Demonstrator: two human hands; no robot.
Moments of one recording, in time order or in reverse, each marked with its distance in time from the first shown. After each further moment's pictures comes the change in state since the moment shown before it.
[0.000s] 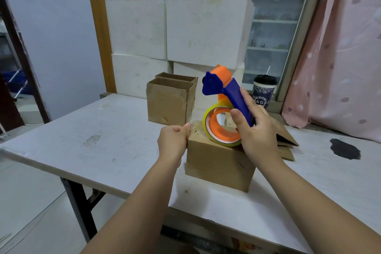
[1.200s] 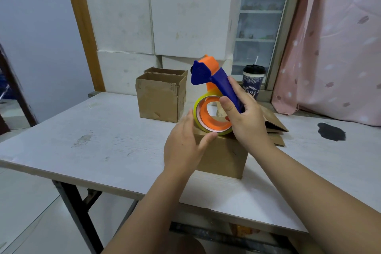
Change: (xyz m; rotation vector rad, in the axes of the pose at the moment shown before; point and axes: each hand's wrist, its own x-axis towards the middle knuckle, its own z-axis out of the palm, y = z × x) left_hand -0.046 -0.004 0.009 0.536 -0.133 0.603; right_hand 0.003 -0.002 0.001 0.039 -0.014 0.062
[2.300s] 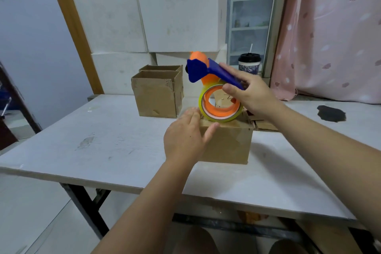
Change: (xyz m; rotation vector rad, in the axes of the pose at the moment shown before) left_hand 0.003 0.007 -0.001 0.446 -0.025 0.132; right_hand 0.032 0.004 -0.041 -0.020 -0.311 -0.024
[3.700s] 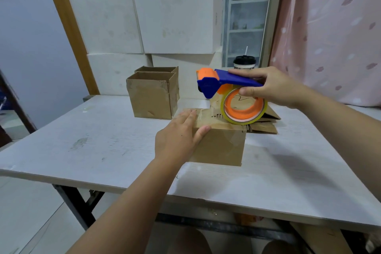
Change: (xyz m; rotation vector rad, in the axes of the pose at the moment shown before) left_hand 0.006 -0.006 0.006 0.054 -0.039 0.051; right_hand 0.003 -0.001 -0.063 -0.161 -0.204 0.063
